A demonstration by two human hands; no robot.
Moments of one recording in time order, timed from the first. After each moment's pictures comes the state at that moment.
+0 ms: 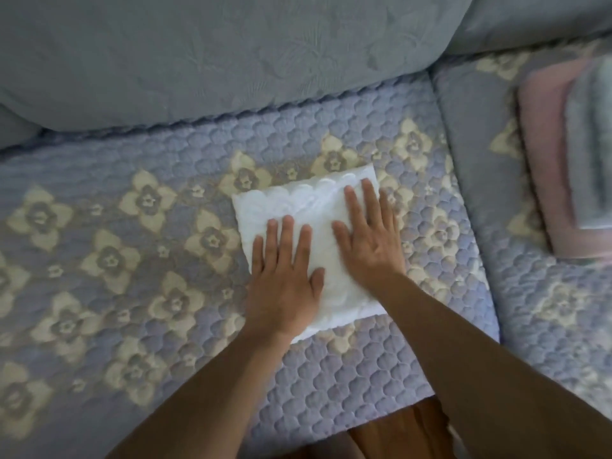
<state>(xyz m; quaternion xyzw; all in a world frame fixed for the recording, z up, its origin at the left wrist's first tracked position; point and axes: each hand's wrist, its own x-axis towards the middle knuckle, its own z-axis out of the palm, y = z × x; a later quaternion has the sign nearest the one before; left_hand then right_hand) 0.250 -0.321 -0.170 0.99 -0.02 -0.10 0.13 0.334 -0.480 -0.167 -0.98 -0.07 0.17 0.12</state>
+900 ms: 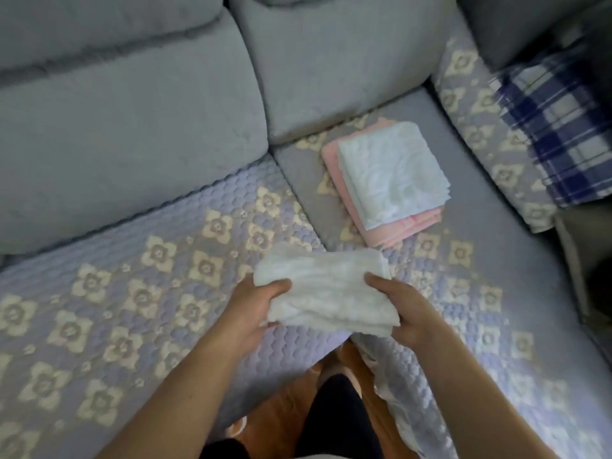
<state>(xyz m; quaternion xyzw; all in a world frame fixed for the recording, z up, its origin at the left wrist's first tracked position) 0.272 -0.435 0.121 0.52 0.32 -0.36 0.71 0.244 -0.675 0.164 -0.49 0.48 0.26 0.69</state>
